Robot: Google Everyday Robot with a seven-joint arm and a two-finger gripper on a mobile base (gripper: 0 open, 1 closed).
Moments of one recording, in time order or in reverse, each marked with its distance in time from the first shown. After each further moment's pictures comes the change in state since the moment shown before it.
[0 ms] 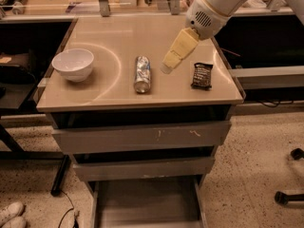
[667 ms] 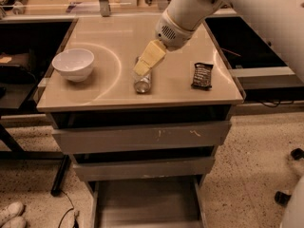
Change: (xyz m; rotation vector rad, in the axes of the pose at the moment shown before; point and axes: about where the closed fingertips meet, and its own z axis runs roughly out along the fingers) arm -0.041 0.017 0.064 -0.032 -0.011 0.038
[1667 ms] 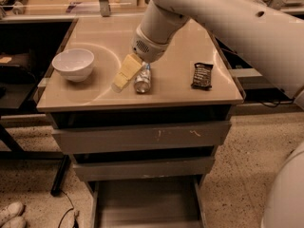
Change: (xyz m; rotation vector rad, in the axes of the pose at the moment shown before) arm -0.020 0.024 0.052 0.013 0.057 0.008
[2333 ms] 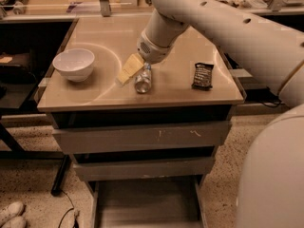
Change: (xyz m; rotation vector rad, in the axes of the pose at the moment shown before) arm 0.002 -0.041 0.027 0.025 -0.006 0.173
